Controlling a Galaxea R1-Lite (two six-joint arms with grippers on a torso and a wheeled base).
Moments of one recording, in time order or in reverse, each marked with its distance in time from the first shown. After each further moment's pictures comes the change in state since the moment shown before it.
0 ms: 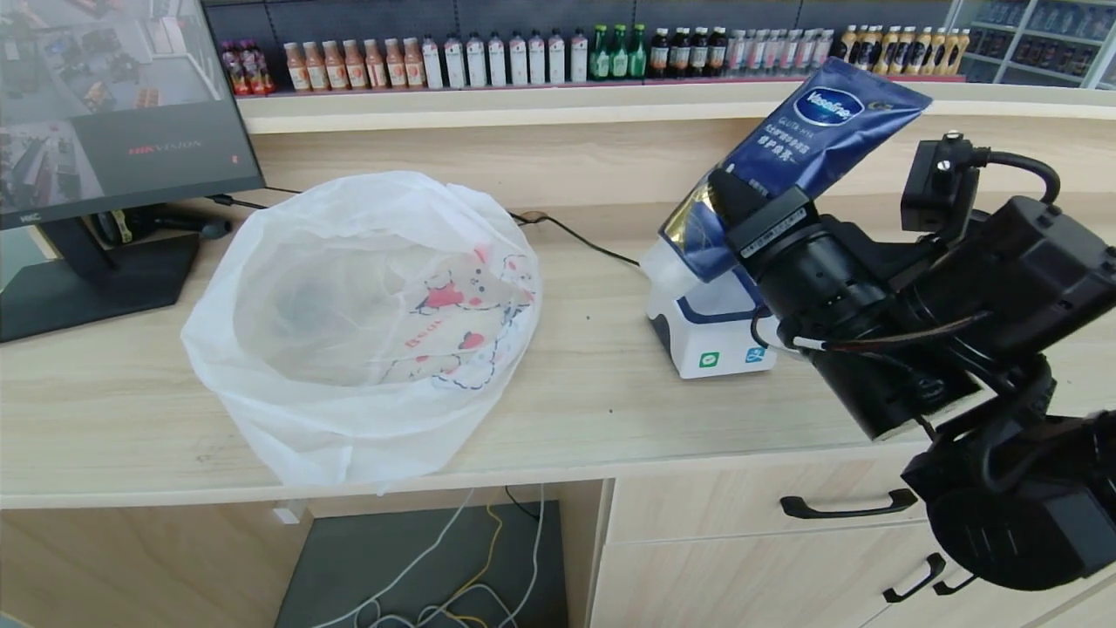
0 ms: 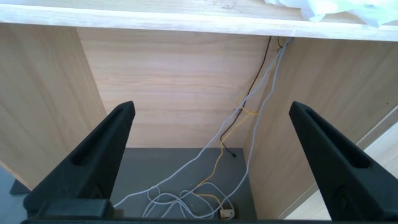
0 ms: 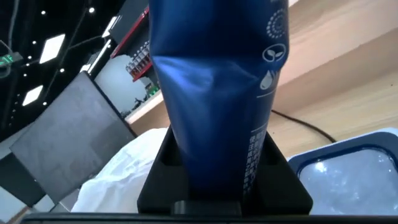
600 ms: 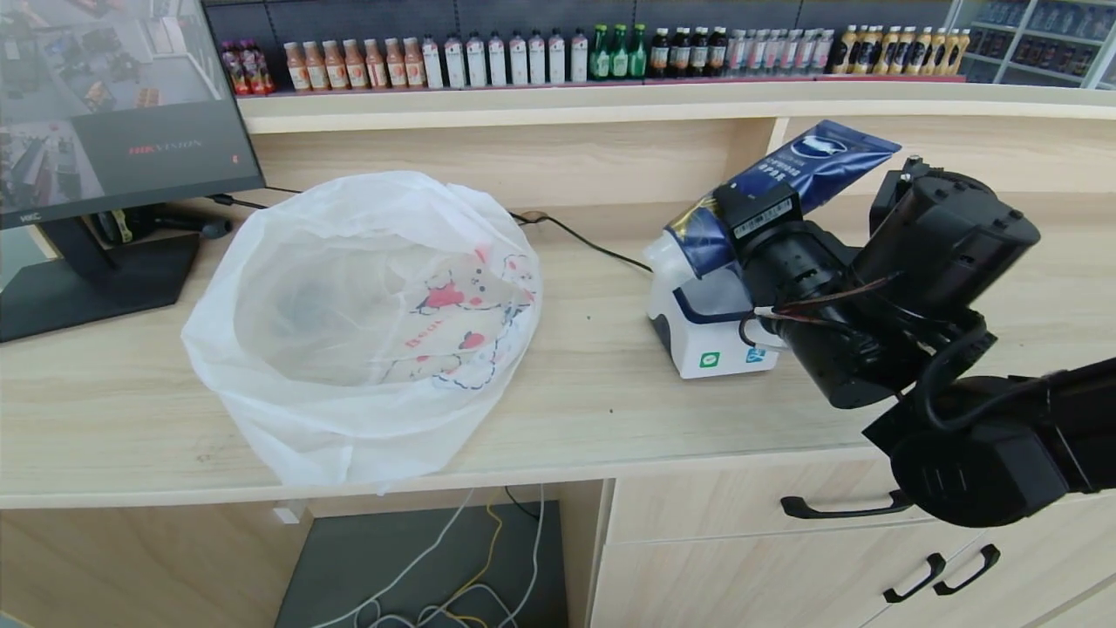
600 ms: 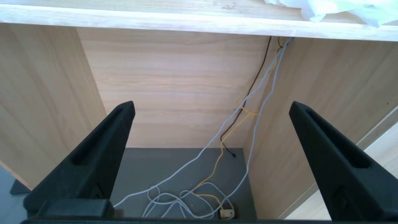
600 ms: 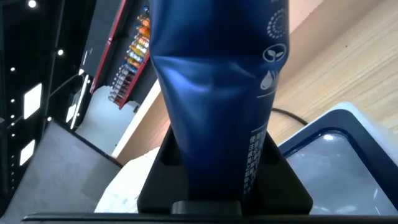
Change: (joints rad) left arm 0.000 0.000 0.000 0.000 0.000 0.000; right arm -0.051 0.054 -0.129 0.203 -0.116 0.259
